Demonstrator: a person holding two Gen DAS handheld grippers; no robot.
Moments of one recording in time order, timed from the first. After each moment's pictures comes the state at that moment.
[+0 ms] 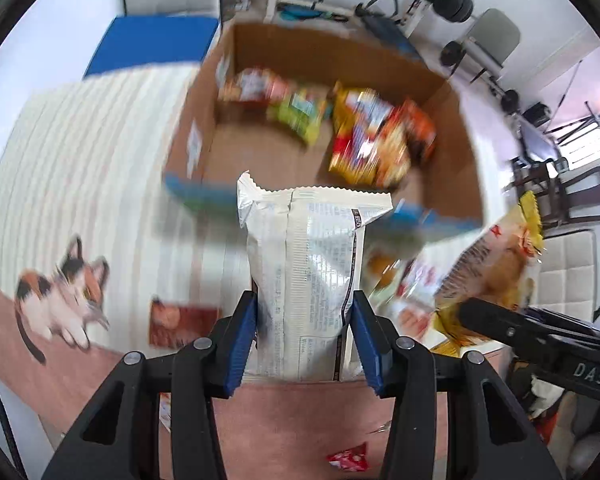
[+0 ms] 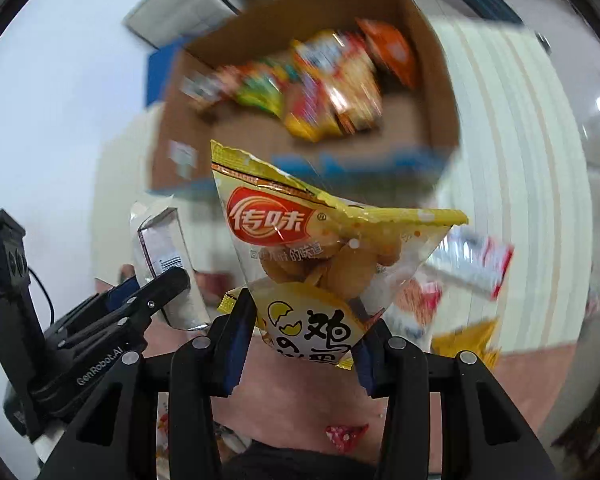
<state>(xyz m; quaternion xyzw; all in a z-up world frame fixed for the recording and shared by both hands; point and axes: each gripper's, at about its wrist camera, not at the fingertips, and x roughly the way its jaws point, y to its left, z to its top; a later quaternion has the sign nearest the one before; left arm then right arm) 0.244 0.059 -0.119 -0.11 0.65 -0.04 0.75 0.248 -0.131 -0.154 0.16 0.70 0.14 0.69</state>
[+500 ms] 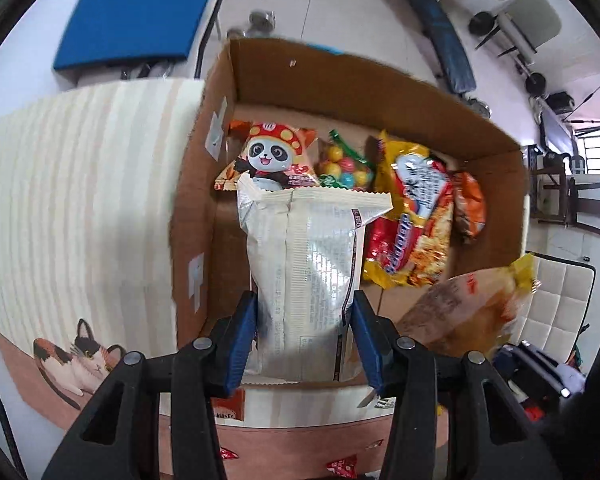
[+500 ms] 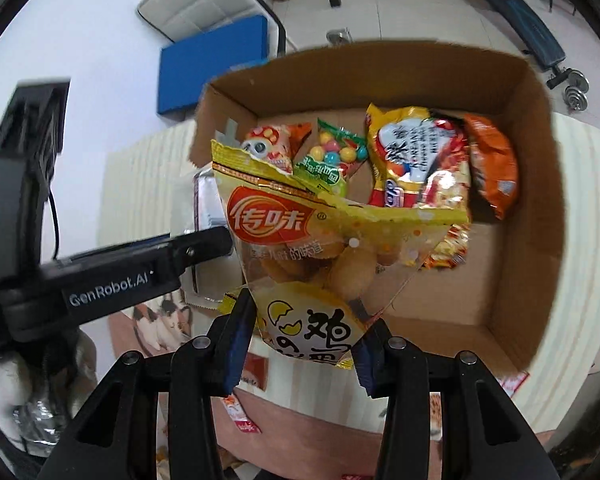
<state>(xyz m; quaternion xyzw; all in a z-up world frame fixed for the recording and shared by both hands) 0.423 0.087 -0.186 -0.12 0.75 -0.04 0.65 0.403 -0.054 -0.191 0.13 0.72 0.16 0.66</state>
